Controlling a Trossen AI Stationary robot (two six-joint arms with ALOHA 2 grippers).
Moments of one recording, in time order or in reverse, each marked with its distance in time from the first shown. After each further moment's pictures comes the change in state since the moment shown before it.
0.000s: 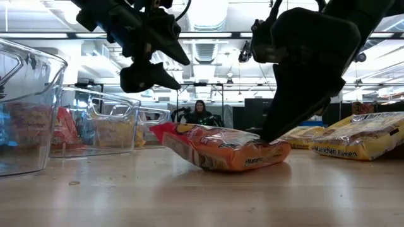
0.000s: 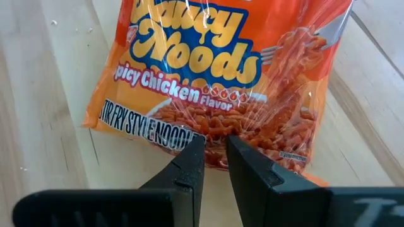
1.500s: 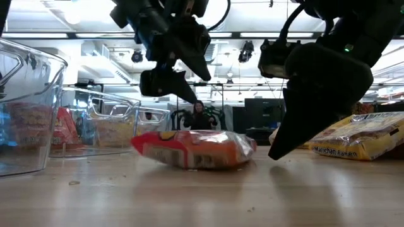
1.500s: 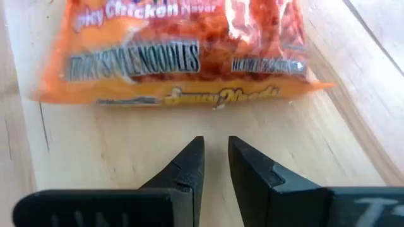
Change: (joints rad) left arm 0.008 0.246 0.293 -0.255 0.097 0.052; right arm 0.003 0.006 -0.086 0.094 0.042 -0.049
